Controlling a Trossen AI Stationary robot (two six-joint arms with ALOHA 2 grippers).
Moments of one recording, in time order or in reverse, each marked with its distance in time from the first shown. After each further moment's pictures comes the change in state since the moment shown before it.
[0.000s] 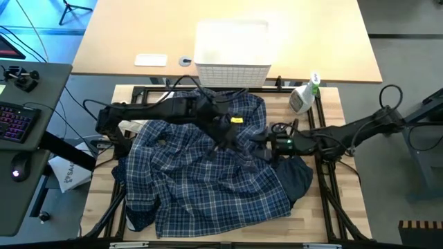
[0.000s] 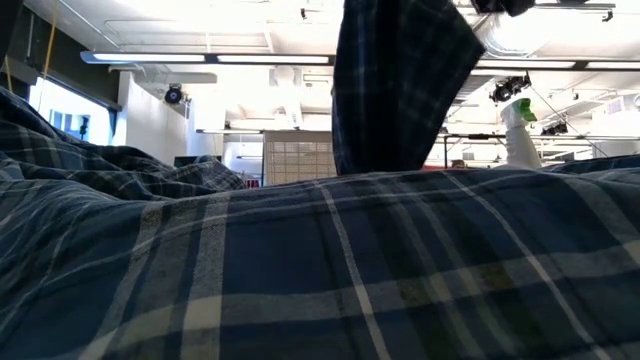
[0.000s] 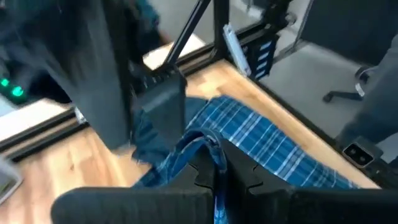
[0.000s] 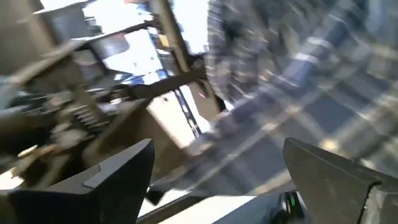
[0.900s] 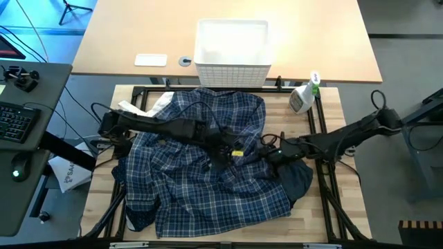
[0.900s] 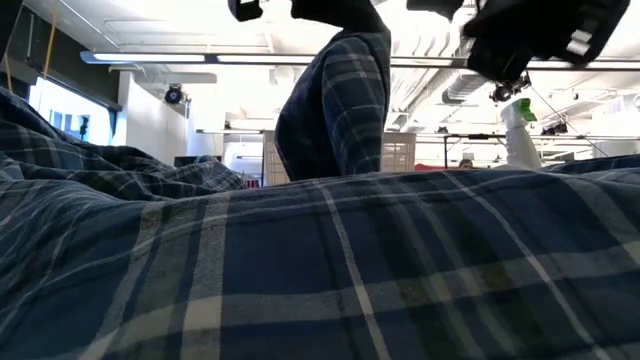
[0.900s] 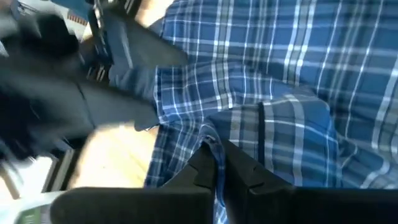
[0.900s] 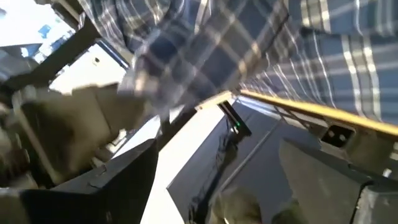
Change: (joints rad) left arm -0.139 0.046 -0.139 -0.075 -0.312 0.643; right arm -0.050 0.083 -0.246 0.252 -0.442 0.230
